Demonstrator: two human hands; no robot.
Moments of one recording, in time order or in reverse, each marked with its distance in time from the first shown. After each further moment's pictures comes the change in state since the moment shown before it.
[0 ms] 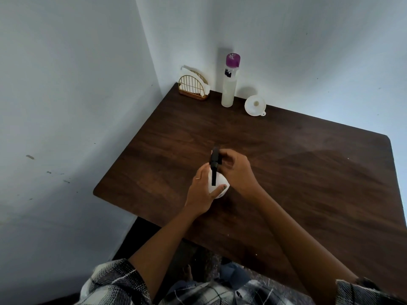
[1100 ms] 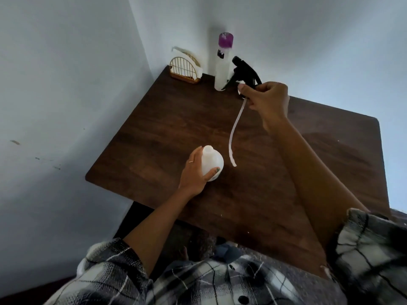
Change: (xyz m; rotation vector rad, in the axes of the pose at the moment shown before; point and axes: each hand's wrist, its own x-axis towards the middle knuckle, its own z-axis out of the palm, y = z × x) left_hand 0.005 0.002 -0.008 0.014 0.003 0.081; right_hand 0.062 -0.062 -0.086 0.061 0.512 0.147
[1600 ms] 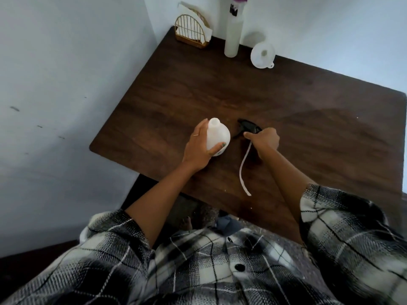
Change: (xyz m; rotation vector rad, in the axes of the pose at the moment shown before) left_hand -0.007 -0.001 0.003 0.029 -0.016 0.002; right_hand -0.046 0.165 0.019 -0.409 -0.127 0.523
